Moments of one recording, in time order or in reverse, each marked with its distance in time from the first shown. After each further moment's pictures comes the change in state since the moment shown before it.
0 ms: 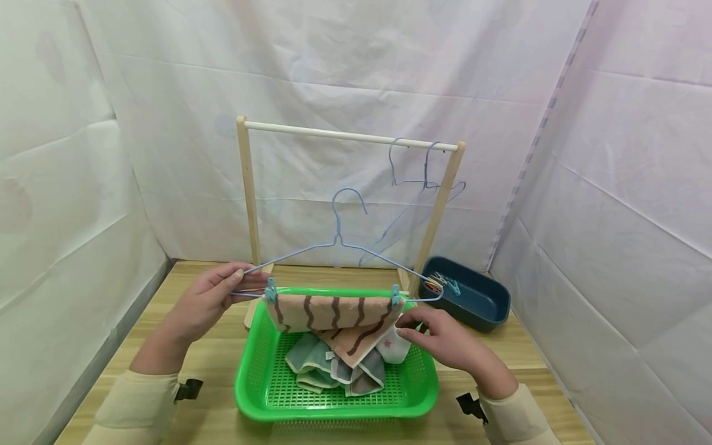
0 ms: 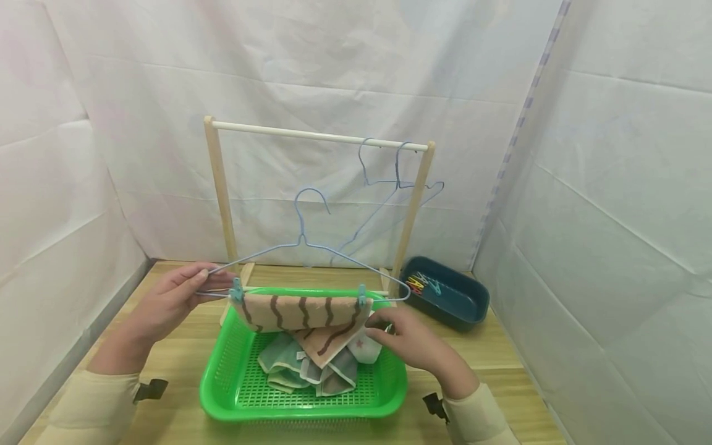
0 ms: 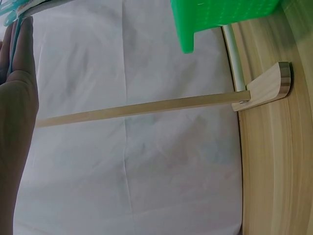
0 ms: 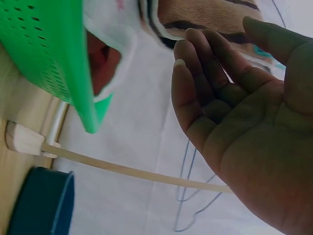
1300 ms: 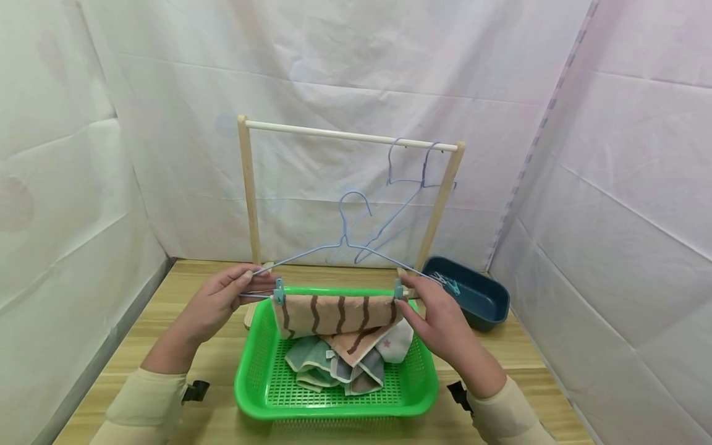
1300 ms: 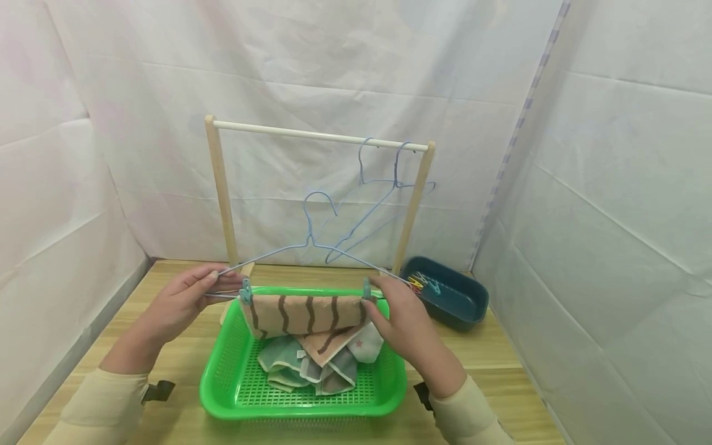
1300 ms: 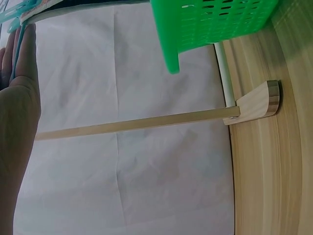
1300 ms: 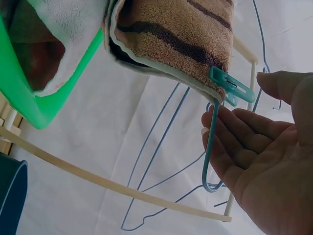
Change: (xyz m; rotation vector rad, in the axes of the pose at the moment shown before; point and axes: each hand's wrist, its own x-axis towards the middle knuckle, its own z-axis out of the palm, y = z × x) left_hand 0.002 -0.009 0.010 0.070 0.029 -0.045; right_hand 0.014 -0.029 0.005 -0.372 0.496 -0.254
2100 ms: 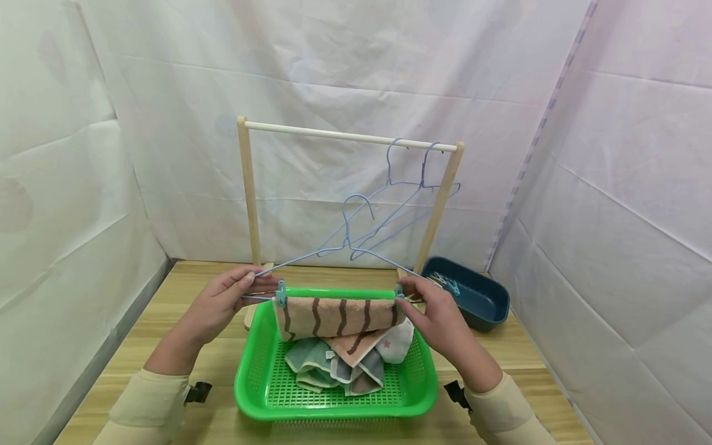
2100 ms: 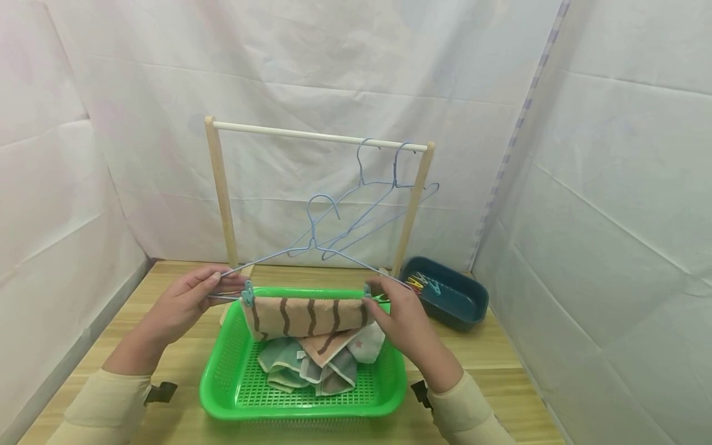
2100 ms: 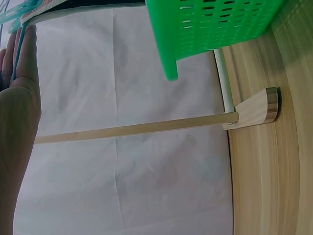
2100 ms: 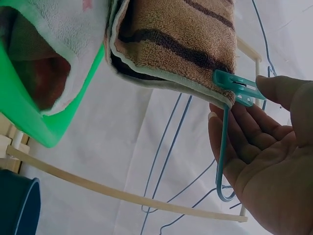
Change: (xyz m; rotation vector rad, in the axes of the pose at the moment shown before) left_hand 0.002 -0.004 0.003 0.000 -0.001 -0.011; right_hand 0.007 0.002 0.003 0.170 -0.038 0.127
